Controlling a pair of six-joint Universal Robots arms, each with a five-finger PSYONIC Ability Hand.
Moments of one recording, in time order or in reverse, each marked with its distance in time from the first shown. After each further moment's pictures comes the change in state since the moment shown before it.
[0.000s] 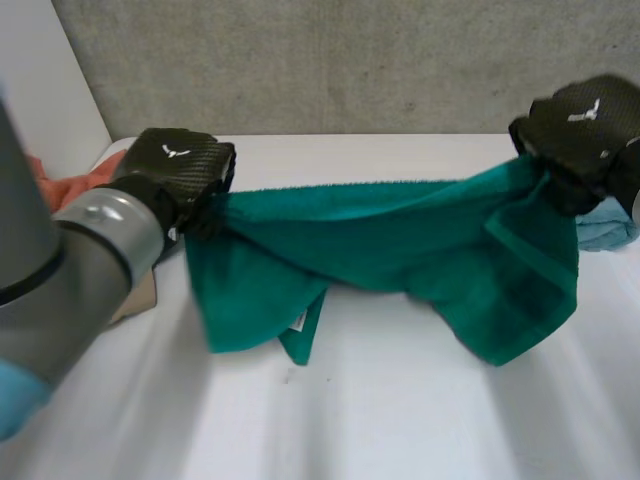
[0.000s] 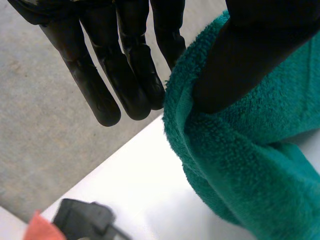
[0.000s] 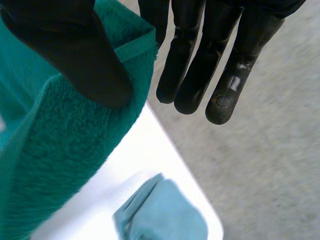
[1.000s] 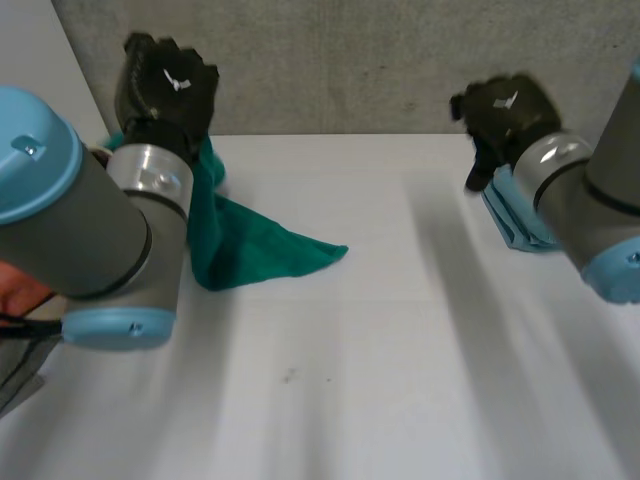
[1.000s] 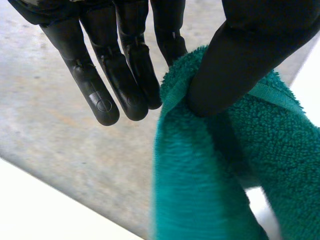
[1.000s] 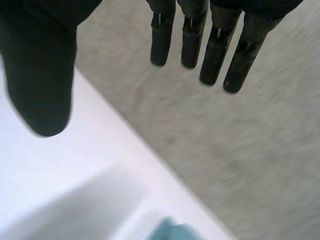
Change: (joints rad) left arm -0.020 -0.146 -0.016 0.613 -0.169 0.466; right arm 0.096 0.429 -0.234 -0.327 0.090 0.268; left_hand -0.003 -0.089 -0.085 -0.097 -0.003; right_hand -0.572 -0.715 -0.718 -0.715 -0.691
